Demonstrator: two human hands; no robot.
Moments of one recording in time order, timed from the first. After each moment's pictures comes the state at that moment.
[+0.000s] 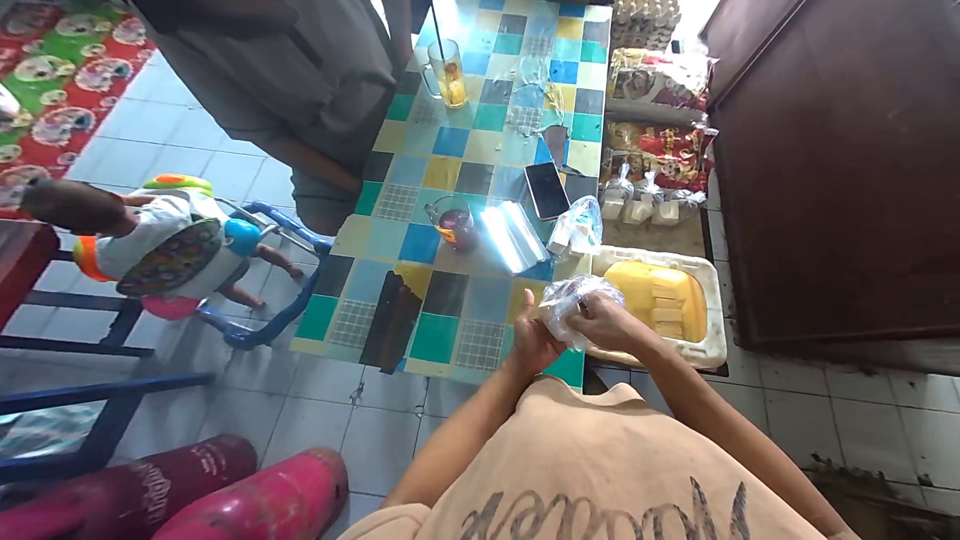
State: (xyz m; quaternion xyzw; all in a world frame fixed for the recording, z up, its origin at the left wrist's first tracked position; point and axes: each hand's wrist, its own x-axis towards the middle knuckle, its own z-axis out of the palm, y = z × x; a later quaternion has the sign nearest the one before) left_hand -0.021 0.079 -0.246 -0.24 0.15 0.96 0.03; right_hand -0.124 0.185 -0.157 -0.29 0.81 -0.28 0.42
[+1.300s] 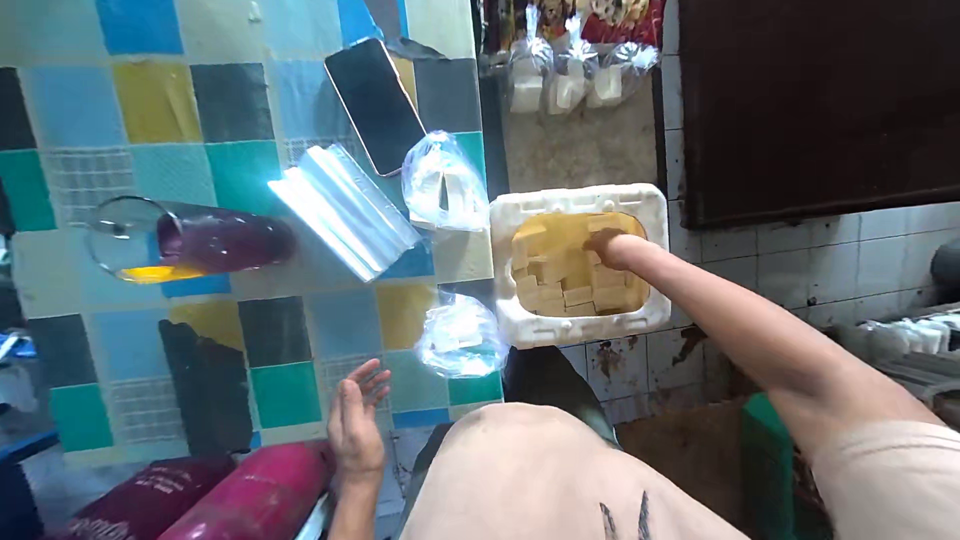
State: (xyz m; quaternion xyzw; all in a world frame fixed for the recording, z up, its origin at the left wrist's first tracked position) left_hand 0.034 0.062 -0.279 -0.50 0.64 0.58 -0.07; right_hand -0.327 0.330 -0.356 -0.30 0.78 0.09 0.54
